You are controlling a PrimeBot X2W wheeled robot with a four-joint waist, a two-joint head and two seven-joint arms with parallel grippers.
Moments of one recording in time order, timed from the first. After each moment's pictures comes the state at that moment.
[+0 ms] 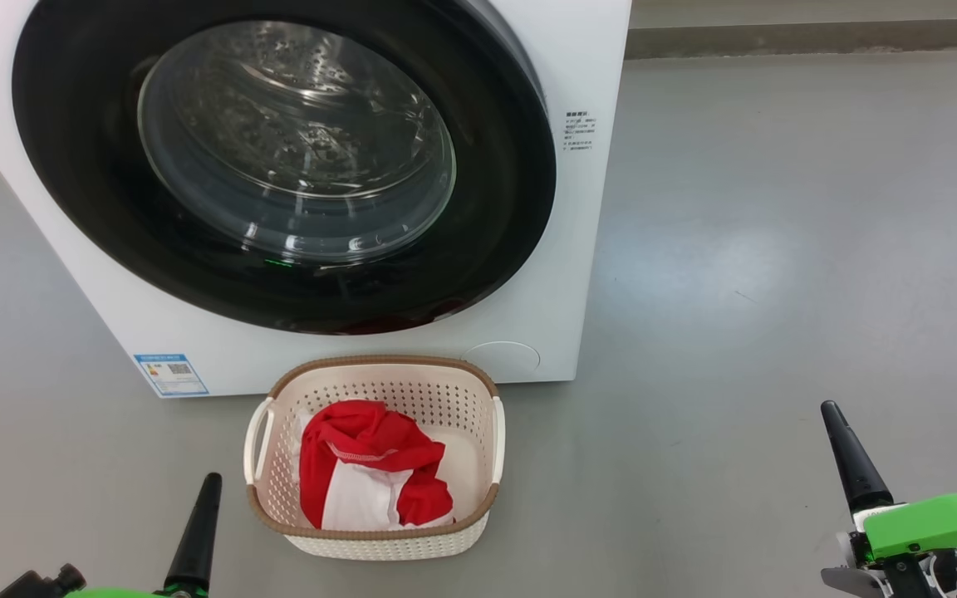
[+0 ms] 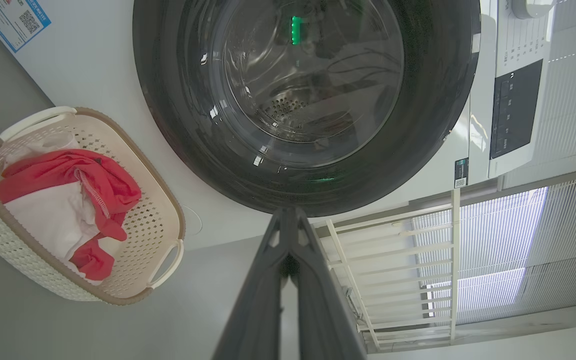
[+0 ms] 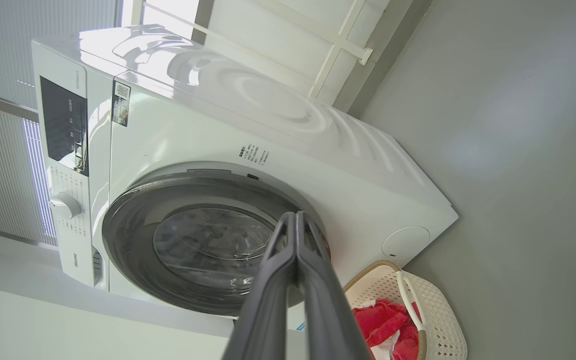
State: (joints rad) left arm -0.03 0.04 0.06 0.24 -1.33 -0.12 0.04; right arm -0.03 -0.05 -0.10 0.25 1.33 0.13 0.04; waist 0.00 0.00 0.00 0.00
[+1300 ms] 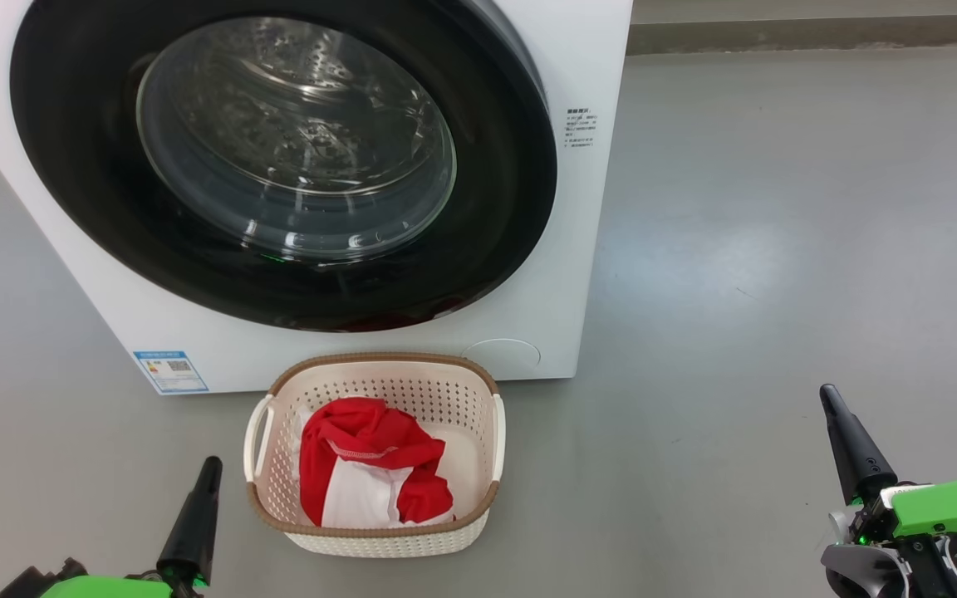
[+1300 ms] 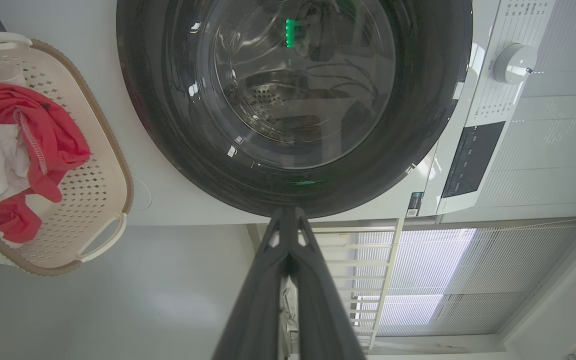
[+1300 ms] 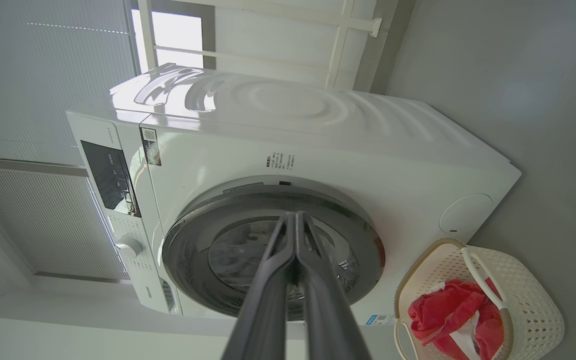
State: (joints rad) left arm -0.07 0.04 0.08 0.27 -1.60 -0.12 0.11; right arm -0.07 -0.05 -0.12 0.27 1.61 0.13 0.11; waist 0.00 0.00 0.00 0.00
